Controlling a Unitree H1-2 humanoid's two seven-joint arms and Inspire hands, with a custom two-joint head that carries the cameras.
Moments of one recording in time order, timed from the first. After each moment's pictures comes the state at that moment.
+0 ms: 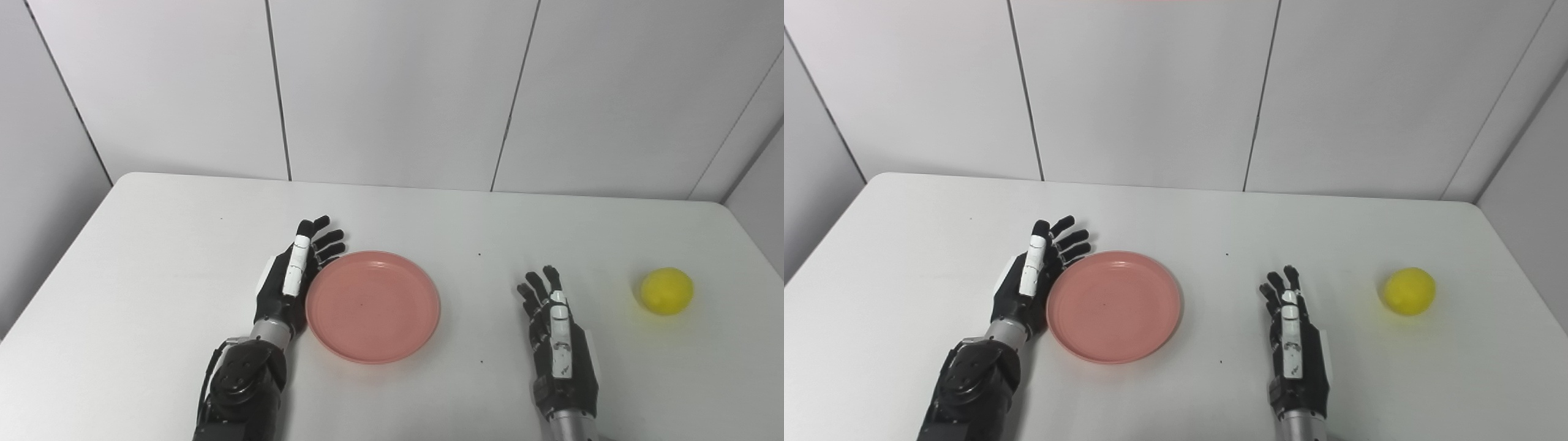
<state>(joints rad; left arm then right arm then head) -0.29 -0.04 0.02 0.12 -0.16 0.25 -0.02 0.03 0.12 -0.04 -0.07 0.16 -0.03 -0.01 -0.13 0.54</state>
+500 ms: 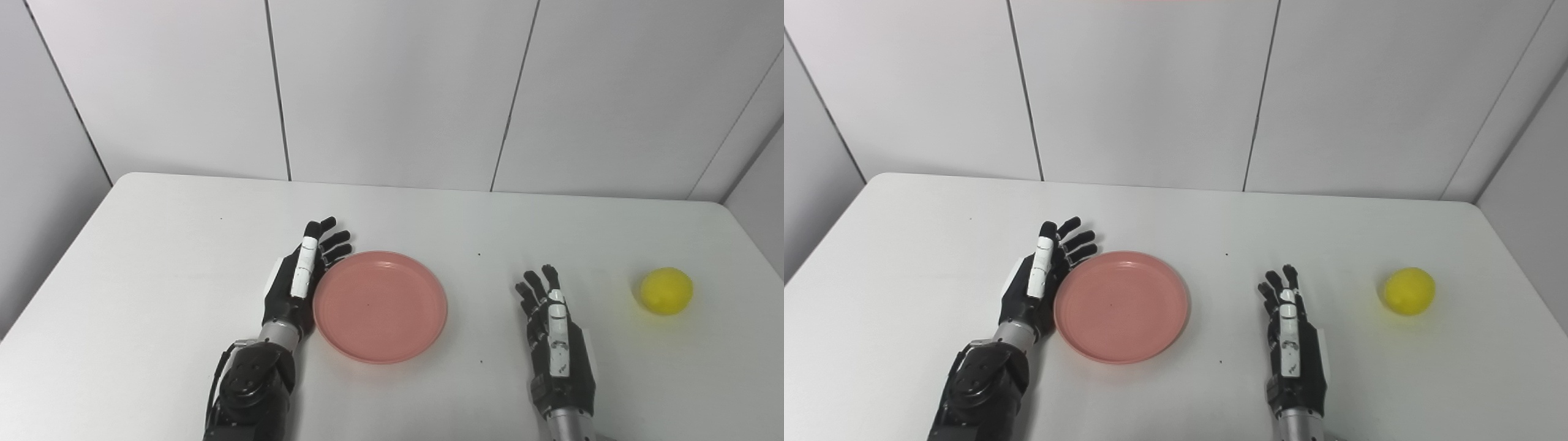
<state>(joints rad) -0.29 -0.06 0.02 0.11 -0.15 0.25 -0.02 0.02 0.12 -0.03 -0.06 0.16 -0.04 -0.01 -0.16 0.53</state>
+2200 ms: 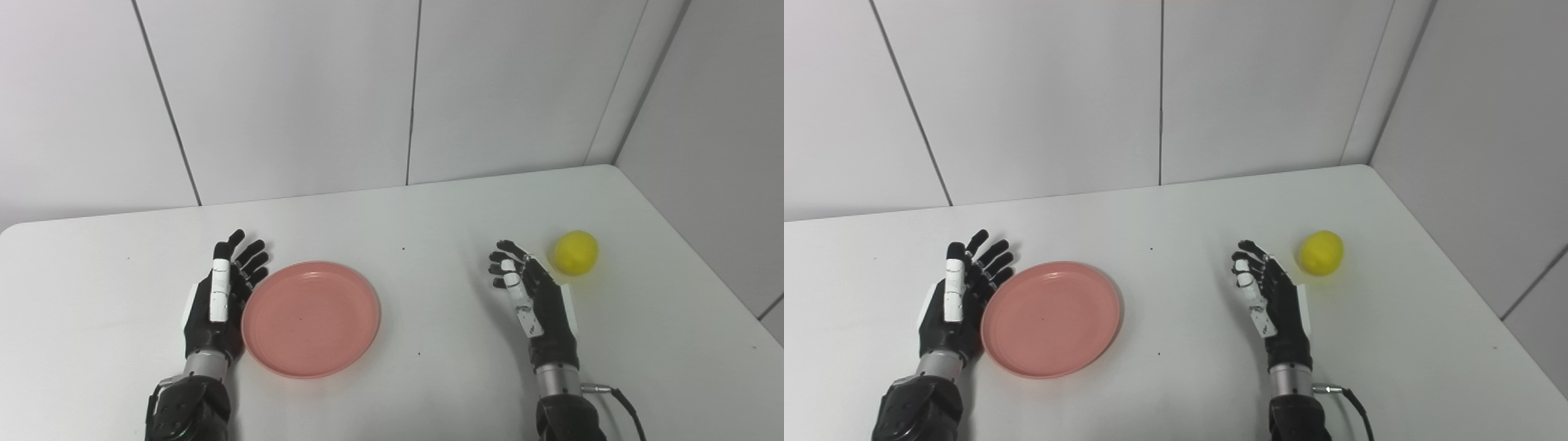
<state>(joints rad) -0.32 -0.05 0.05 0.20 -0.17 0.16 -0.06 -0.05 -0.02 -0.11 -0.10 -0.17 -0.04 -0.18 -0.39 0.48</state>
